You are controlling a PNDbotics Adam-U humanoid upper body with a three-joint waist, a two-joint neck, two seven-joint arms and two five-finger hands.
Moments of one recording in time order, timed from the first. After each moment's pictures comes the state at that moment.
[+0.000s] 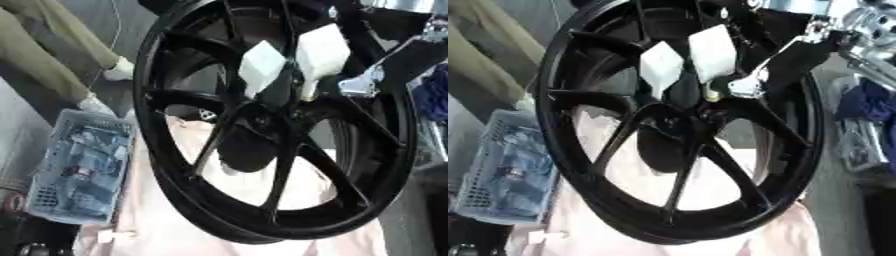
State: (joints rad) left arm -0.30 0.36 0.03 -1.98 0.30 -0.14 0.06; right arm -0.56 -1.18 0.34 -1.99 -0.40 0.21 0.29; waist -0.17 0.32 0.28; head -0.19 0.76
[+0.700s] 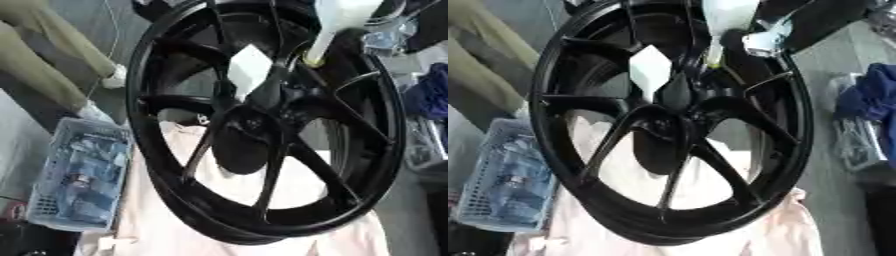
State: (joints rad) left arm -0.29 0.36 0.04 -1.98 0.30 -0.14 0.06; right arm -0.57 -1.22 0.19 -1.99 -0.56 0.23 0.21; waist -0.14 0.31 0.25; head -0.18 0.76
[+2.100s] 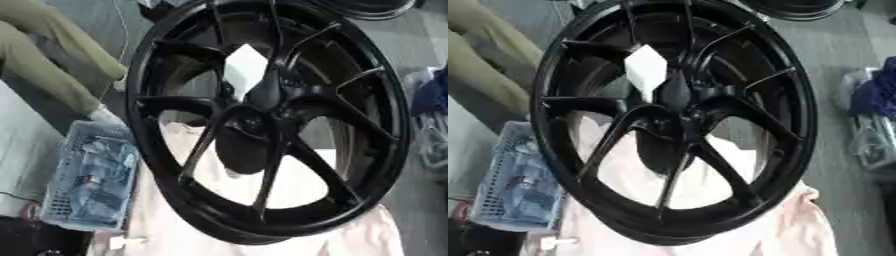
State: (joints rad) left arm -0.26 0.36 0.06 -1.98 0.27 -0.15 0.09; right arm -0.10 -1.23 -0.31 -1.93 -0.63 0.29 -0.20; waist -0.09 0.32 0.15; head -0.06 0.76
